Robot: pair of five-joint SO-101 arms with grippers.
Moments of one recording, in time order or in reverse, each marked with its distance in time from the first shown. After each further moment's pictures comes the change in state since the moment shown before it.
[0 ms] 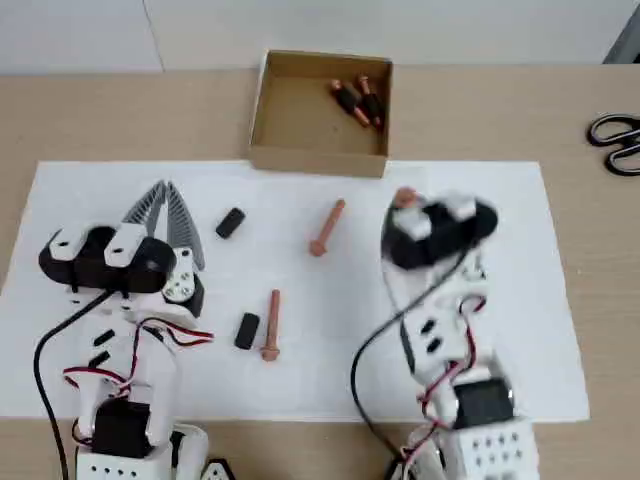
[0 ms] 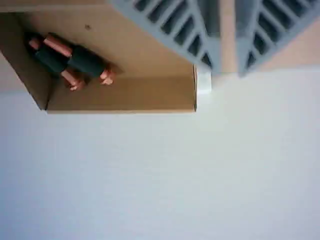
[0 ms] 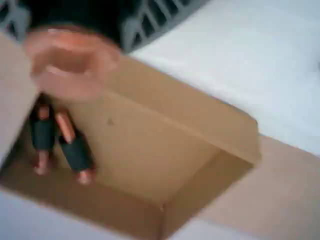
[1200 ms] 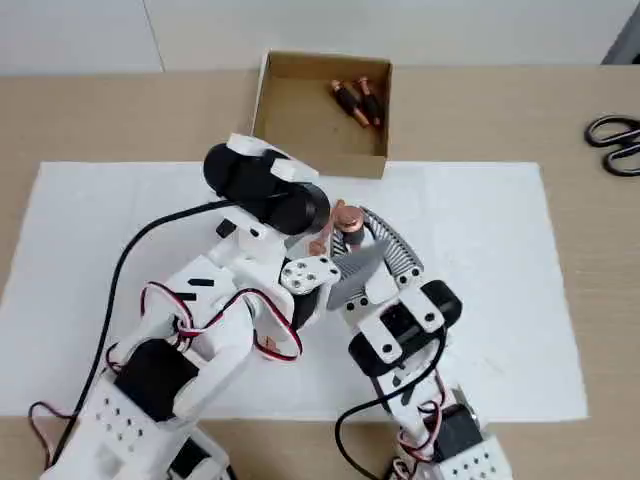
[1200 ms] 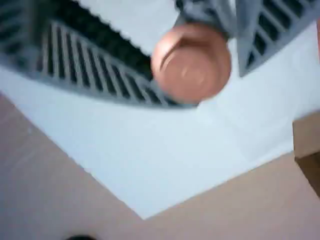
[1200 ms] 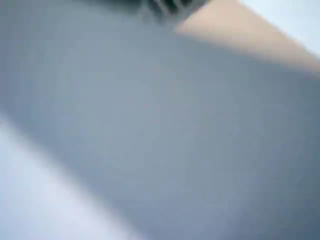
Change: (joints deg) left arm 32.3 34.0 -37.5 27.9 6.2; right arm -15.6 -30.6 27.9 -25.5 5.0
